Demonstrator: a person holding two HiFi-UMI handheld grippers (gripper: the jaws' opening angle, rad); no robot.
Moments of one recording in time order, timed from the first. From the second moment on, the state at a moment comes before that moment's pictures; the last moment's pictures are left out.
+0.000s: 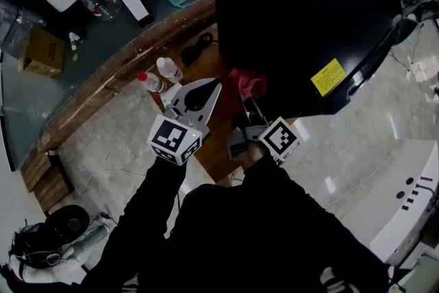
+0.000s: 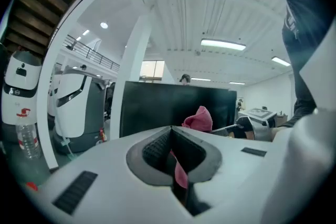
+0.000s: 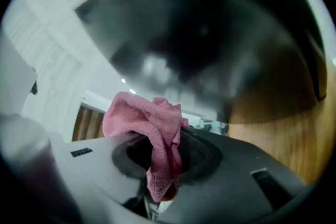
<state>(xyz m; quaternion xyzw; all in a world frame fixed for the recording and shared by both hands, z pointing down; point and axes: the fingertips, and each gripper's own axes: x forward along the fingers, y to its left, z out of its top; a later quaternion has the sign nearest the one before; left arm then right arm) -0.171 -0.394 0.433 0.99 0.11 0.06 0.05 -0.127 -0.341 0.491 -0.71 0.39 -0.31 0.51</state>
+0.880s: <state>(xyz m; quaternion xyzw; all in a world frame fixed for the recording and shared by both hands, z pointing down) -0.136 -0.311 0.397 0.98 0.19 0.03 0.04 -0.098 -0.260 0.457 -0.69 0.34 -0.27 0.58</state>
